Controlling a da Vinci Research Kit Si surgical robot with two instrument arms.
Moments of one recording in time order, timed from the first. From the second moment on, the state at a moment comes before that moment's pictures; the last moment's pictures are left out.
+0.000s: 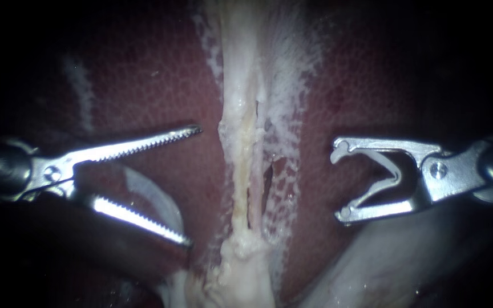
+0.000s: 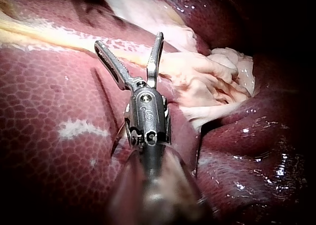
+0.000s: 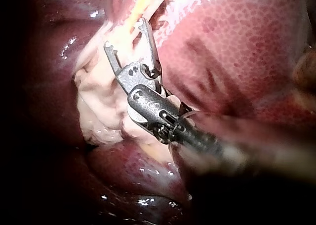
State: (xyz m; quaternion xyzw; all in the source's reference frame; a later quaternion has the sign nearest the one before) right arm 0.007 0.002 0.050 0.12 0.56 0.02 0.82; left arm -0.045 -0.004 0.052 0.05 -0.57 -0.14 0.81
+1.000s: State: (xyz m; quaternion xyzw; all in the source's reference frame) right arm 0.007 0.002 0.050 0.12 0.56 0.02 0.82; left arm -0.048 0.001 0.055 0.10 -0.52 -0.31 0.79
